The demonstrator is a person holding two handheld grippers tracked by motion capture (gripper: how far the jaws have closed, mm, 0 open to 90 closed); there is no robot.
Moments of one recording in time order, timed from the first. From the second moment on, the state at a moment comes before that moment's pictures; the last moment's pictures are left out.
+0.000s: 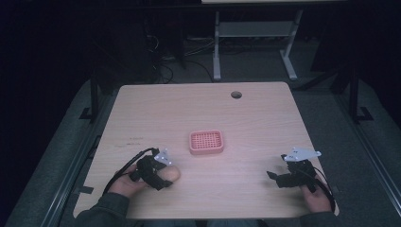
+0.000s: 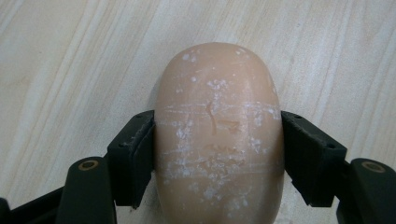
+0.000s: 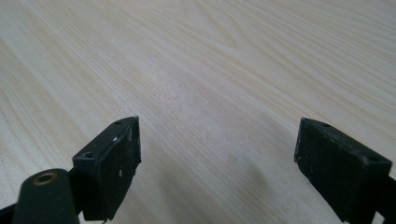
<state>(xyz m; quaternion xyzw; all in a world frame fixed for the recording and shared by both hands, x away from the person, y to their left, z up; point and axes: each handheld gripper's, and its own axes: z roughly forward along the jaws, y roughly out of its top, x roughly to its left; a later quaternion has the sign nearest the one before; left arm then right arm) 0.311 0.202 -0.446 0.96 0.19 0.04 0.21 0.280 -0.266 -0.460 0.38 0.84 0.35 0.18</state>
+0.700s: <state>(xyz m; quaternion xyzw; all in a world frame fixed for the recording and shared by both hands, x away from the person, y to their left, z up) 0.309 0.201 -0.436 0.96 0.18 0.04 0.22 0.280 -0.267 -0.459 0.38 0.84 0.35 0.18</state>
